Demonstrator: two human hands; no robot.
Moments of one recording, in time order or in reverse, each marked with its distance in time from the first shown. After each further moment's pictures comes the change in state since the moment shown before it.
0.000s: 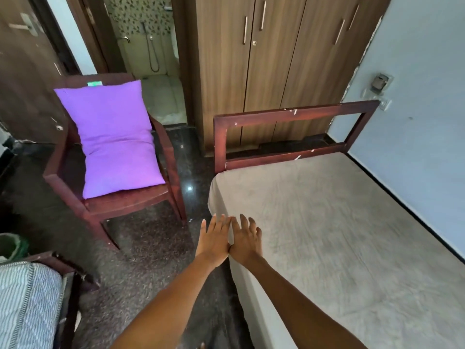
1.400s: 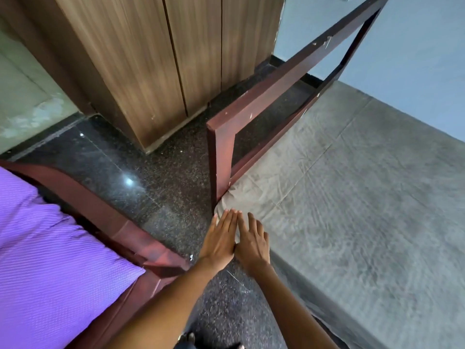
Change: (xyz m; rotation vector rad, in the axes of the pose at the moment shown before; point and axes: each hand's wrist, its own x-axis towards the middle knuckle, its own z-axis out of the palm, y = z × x) left_hand 0.463 -0.256 0.120 0.199 -0.091 0.722; right_hand 0.452 -0.090 0.143 0.285 -0.048 0.656
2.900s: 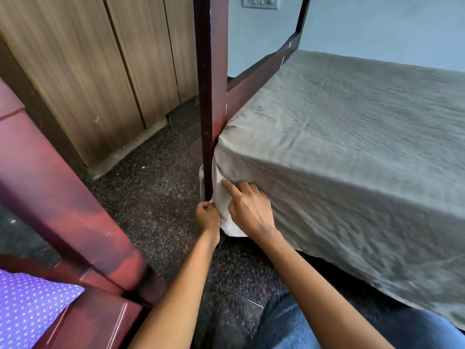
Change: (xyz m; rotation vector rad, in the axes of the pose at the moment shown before) left_hand 0.135 -0.069 0.309 -1.638 0.454 -0.638; right_hand 0.149 0.040 0.243 -0.200 0.765 -0.128
